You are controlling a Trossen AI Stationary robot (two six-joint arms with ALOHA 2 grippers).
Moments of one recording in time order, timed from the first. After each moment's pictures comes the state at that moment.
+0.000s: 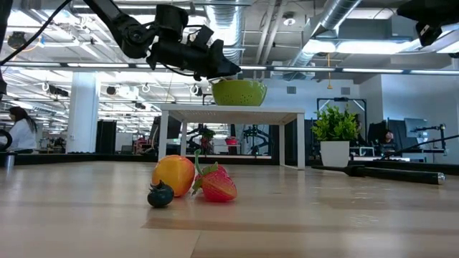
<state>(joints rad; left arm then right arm) 0.49 1.63 0.92 0.67 0.07 0.09 -0.08 0.02 0.63 -0.69 0.10 0.19</state>
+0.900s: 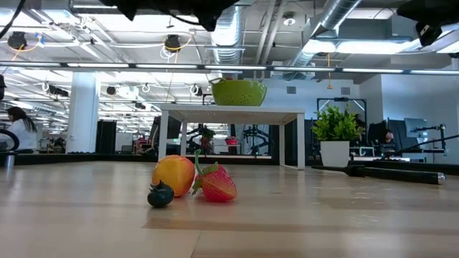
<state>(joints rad) 0.07 1.37 0.92 0.27 0.39 0.16 -0.08 0.02 0.63 -0.69 0.10 0.19</state>
